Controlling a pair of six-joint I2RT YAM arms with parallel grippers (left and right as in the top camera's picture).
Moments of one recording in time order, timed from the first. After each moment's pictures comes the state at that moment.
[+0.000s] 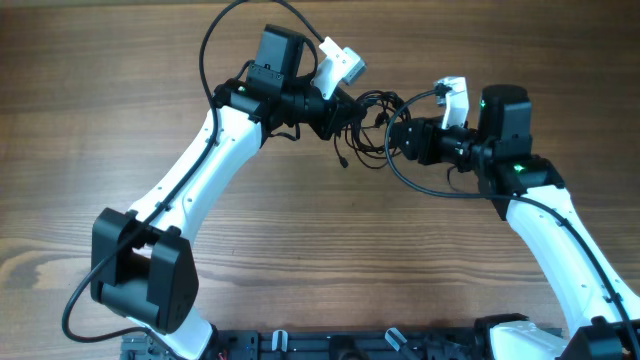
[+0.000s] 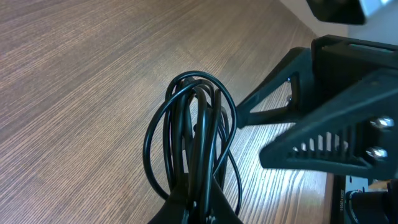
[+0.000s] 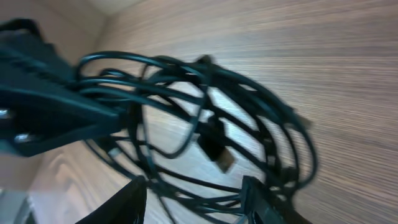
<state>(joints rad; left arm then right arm) -0.41 1.79 1.46 -0.53 0.73 0.17 0.13 1.36 0.88 -0.22 -0.66 0.29</state>
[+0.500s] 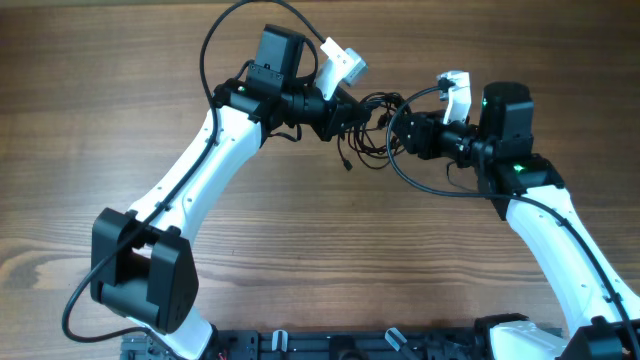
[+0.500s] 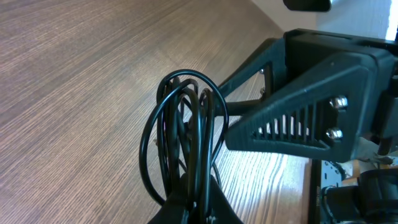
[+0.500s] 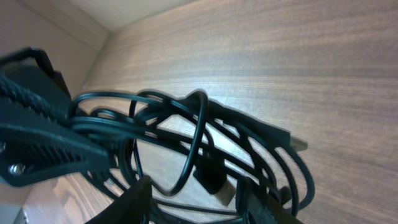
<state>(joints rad) -0.41 1.79 1.46 -0.53 0.82 0.15 0.13 1.36 0.88 -0.15 -0.62 0.32</state>
